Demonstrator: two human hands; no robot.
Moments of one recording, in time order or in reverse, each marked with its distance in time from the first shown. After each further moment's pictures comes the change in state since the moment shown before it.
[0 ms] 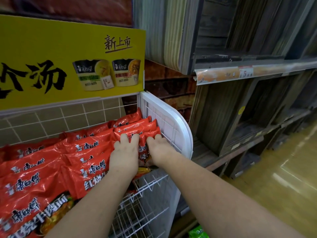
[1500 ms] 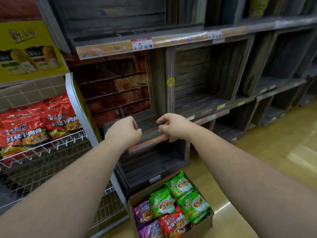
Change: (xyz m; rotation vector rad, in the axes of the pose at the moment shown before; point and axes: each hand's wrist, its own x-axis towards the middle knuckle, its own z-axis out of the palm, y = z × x) left_hand -0.124 0.380 0.002 -0.104 -0.135 -0.167; right_hand -0.254 0.371 -0.059 0.776 -0.061 0.023
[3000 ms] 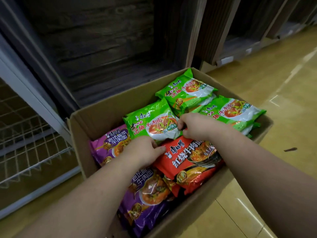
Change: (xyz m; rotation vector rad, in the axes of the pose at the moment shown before) left_hand -0.001 -0.220 0.712 -0.104 -0.653 0.107; right_hand 0.122 0.572 0.394 -0.672 -0.107 0.254
